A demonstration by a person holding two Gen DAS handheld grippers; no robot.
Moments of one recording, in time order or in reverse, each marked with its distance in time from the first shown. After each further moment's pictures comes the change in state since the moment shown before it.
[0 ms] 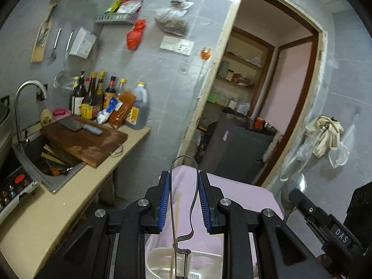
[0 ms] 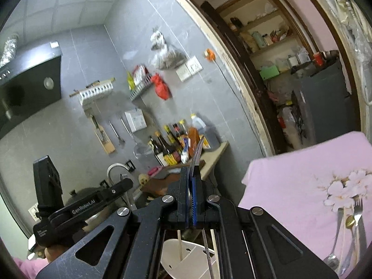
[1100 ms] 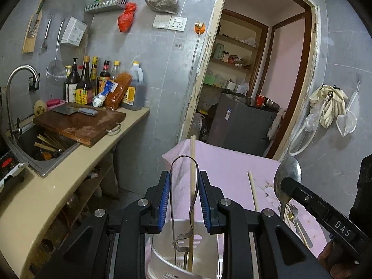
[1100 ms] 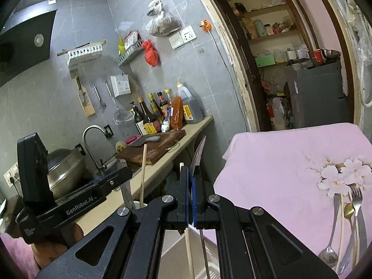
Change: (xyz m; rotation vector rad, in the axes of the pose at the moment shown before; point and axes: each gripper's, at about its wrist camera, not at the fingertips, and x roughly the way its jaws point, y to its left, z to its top) left arm 0.040 0.006 -0.072 0.097 0.066 0.002; right arm 0.033 -0.017 -0.053 -0.121 0.119 -0.104
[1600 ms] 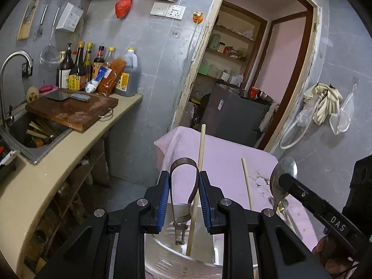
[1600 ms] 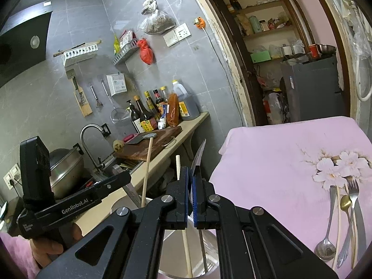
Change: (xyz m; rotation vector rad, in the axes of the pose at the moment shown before) left arm 0.002 0.006 -0.005 -0.038 0.074 -0.063; right arm -0.005 -0.004 -0.005 0.026 0.011 -0.015
